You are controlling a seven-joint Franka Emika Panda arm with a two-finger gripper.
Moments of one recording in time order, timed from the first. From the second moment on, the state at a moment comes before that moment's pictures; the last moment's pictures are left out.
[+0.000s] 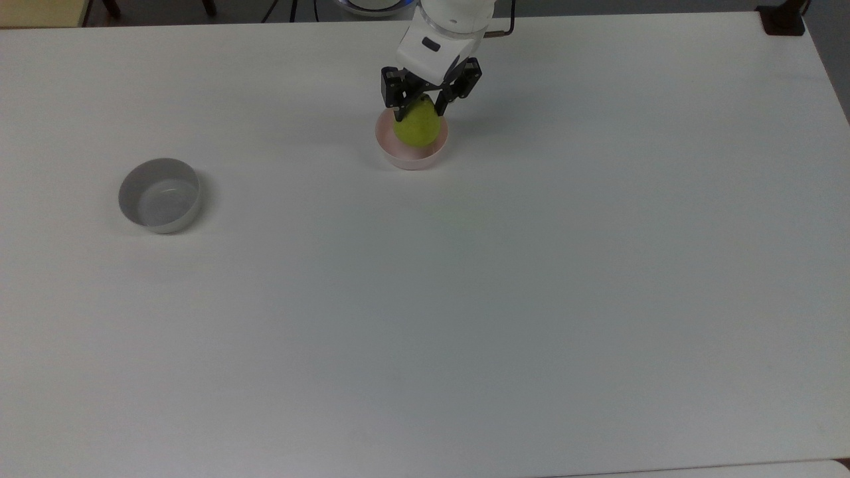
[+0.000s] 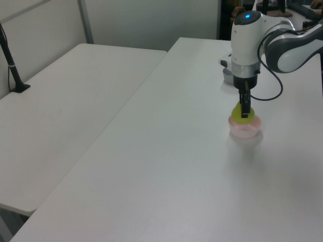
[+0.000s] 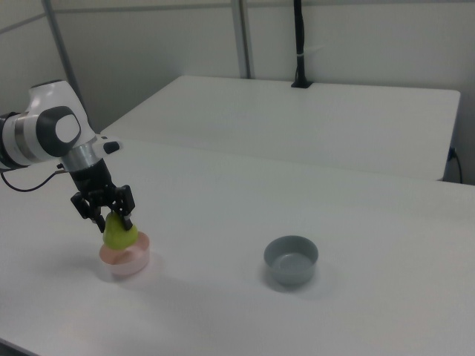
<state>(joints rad) 0.21 0.00 0.07 -2.17 -0.22 2.08 0.09</state>
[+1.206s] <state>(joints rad) 0.21 0.05 0.07 -2.18 -0.22 2.10 0.09</state>
